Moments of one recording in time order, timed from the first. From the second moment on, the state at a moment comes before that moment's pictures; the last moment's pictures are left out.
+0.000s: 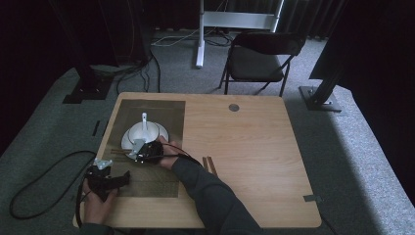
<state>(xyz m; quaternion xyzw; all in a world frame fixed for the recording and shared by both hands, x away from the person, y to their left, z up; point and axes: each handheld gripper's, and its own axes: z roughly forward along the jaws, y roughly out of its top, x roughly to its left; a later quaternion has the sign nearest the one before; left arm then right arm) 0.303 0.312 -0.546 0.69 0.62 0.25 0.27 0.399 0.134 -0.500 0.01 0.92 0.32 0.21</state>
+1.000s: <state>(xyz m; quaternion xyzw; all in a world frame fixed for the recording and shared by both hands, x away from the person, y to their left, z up) 0.303 0.312 -0.546 0.69 0.62 0.25 0.27 0.398 0.136 -0.502 0.01 0.92 0.32 0.22</state>
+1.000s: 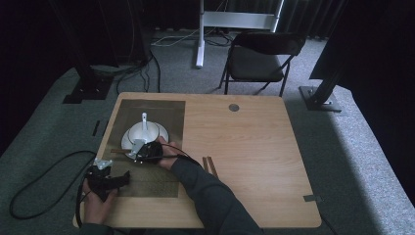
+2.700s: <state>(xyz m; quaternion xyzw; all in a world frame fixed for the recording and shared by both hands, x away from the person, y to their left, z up) 0.303 0.312 -0.546 0.69 0.62 0.25 0.27 0.391 0.097 -0.487 0.05 0.90 0.38 0.22</state>
